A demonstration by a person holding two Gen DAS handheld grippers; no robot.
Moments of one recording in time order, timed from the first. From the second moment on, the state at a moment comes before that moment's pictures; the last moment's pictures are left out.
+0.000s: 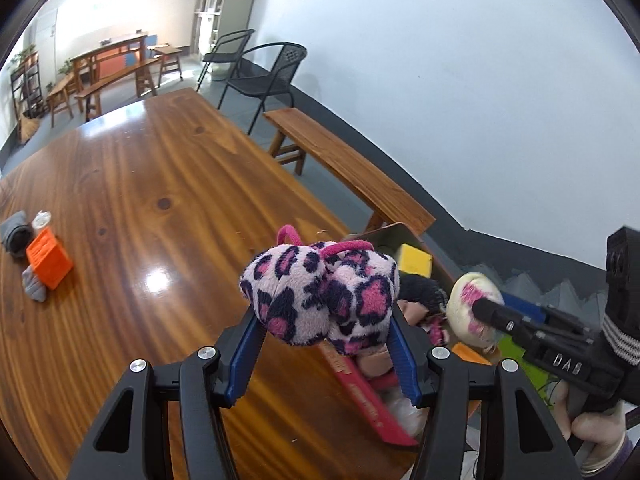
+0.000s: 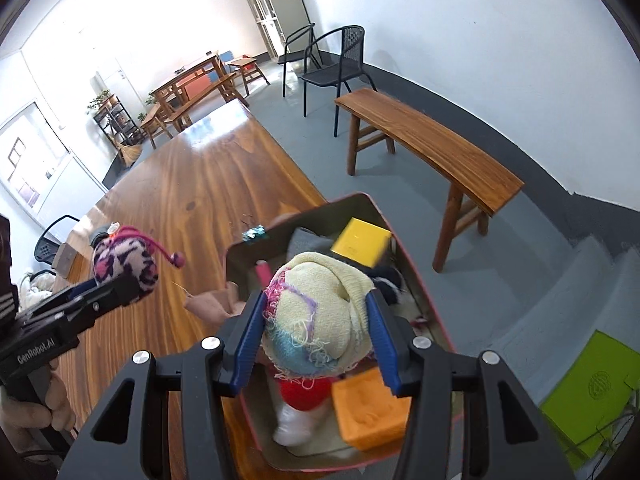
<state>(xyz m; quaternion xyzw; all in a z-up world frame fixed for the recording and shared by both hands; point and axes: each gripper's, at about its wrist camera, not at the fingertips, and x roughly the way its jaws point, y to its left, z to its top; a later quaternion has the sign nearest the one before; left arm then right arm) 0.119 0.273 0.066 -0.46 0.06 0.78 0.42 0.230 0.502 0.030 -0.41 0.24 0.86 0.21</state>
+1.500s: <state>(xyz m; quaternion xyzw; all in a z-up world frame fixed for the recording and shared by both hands) 0.069 0.178 0.040 -0.51 -0.01 0.82 0.26 0.174 0.467 0.025 -0.42 0.24 0.87 0.12</state>
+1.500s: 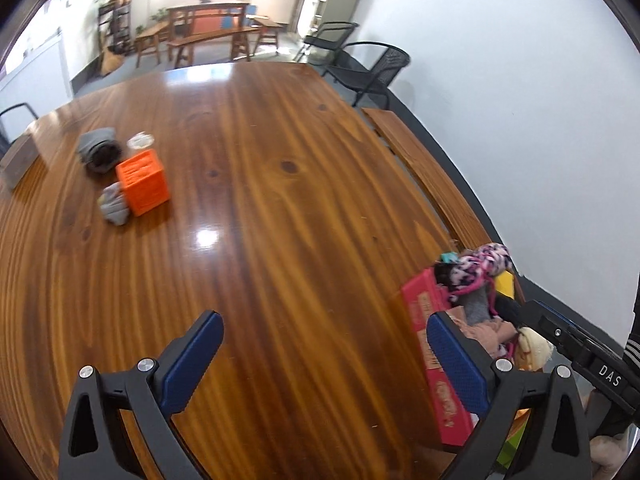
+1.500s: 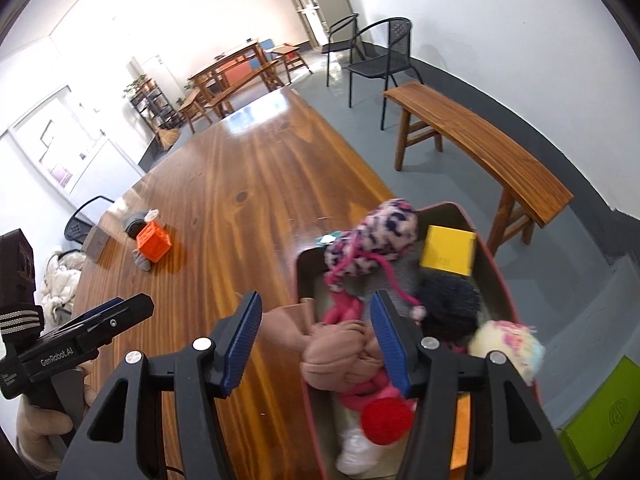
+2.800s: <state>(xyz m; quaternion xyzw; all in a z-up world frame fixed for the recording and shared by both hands) -0.055 -0.067 -0.019 -0.55 -0.12 0.82 0.13 -0.074 0.255 -0.020 -0.49 0.12 0.86 -0.01</state>
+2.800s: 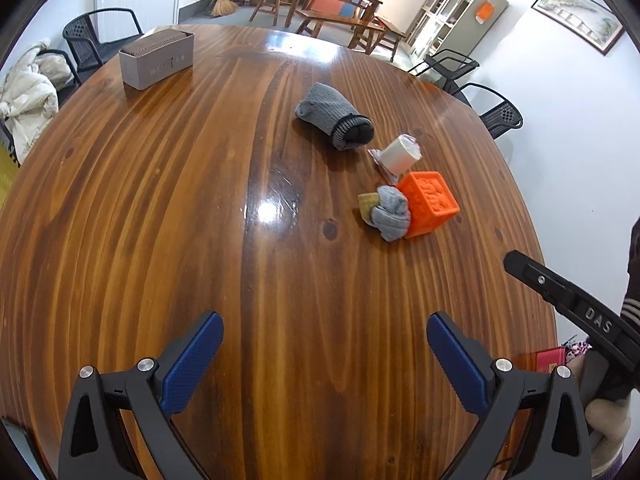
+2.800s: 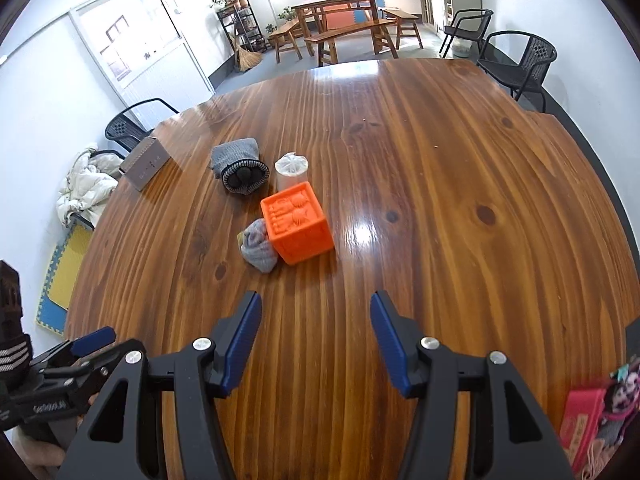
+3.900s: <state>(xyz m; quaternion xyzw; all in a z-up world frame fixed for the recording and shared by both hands) -0.189 -0.049 -0.034 -0.54 -0.12 0.82 0.14 -0.186 0.242 -0.076 -0.52 0.08 0.85 -0.02</state>
